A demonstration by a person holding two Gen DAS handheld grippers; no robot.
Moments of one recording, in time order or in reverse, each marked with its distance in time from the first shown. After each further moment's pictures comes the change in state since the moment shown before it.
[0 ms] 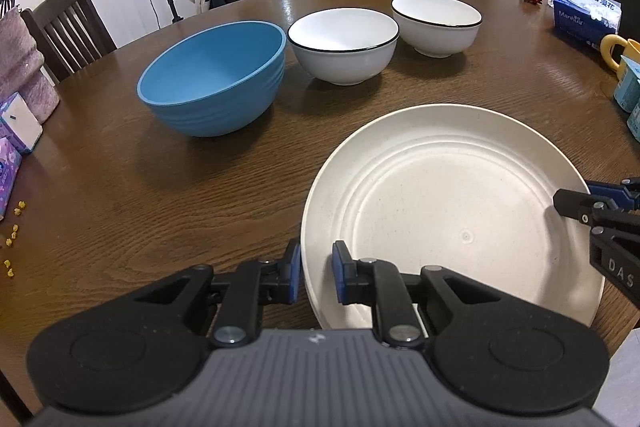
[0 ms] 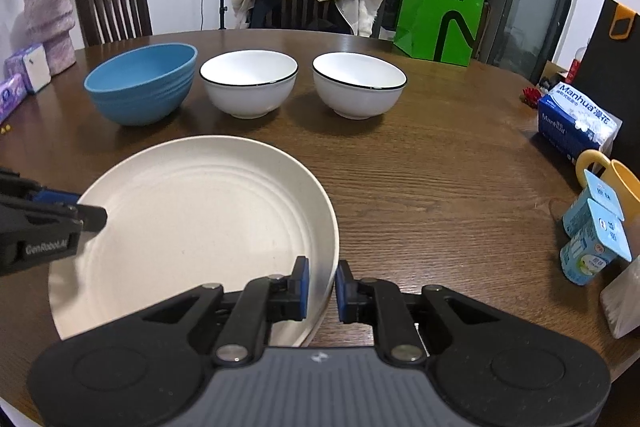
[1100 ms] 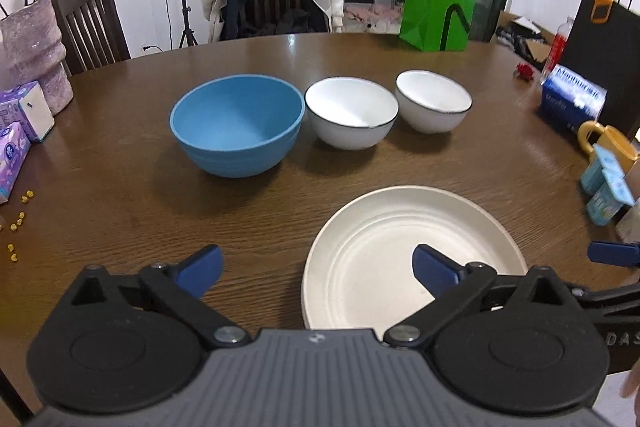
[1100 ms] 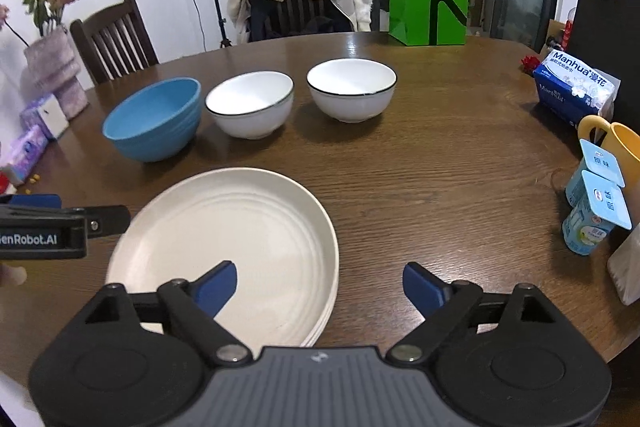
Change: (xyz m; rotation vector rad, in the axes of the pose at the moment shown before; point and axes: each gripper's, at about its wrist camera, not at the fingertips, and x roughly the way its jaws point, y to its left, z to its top) left arm -0.064 0.026 0.020 -0.159 -0.106 -0.083; right arm -0.046 -0.031 0.015 0.156 0.016 0.127
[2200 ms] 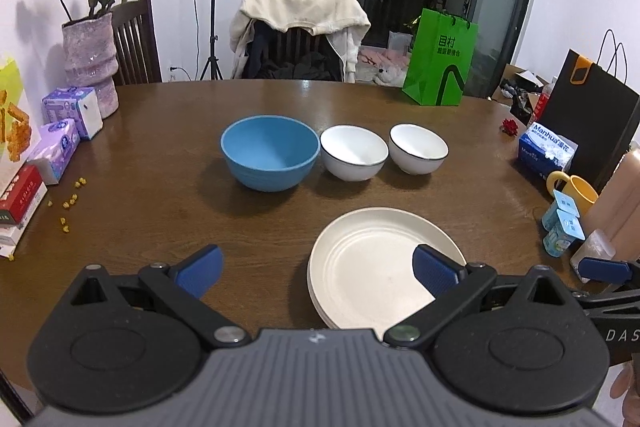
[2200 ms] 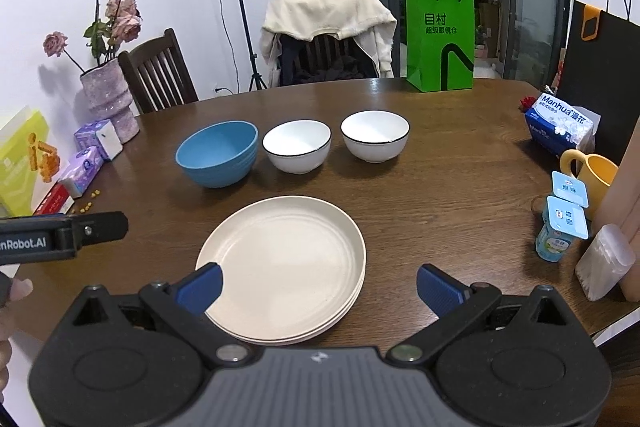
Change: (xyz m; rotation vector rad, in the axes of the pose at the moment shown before) left arm -0.115 0.008 -0.021 -0.098 -0.121 0.005; right arm -0.111 0.020 -0.014 -0.020 -0.099 0.055
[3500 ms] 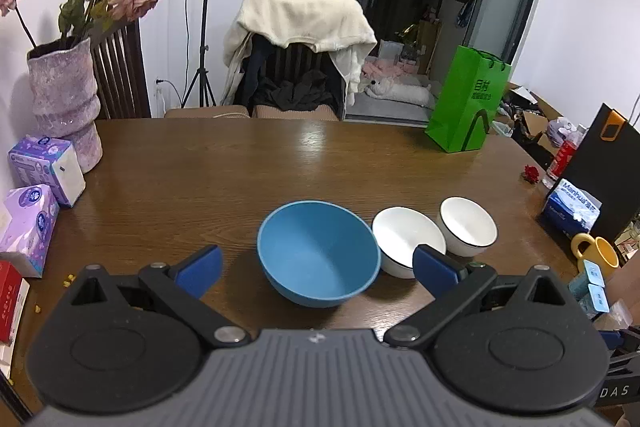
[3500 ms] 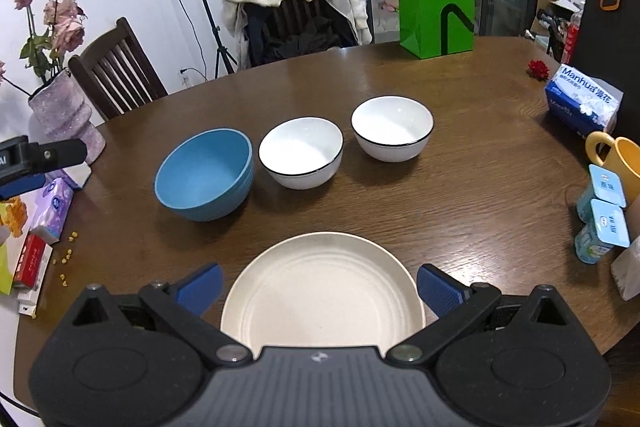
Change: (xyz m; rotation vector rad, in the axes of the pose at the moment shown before) left arm 0.099 0.104 0.134 -0.016 0.009 -0.073; right arm 0.097 0.052 0.088 0.140 0.165 -0.061
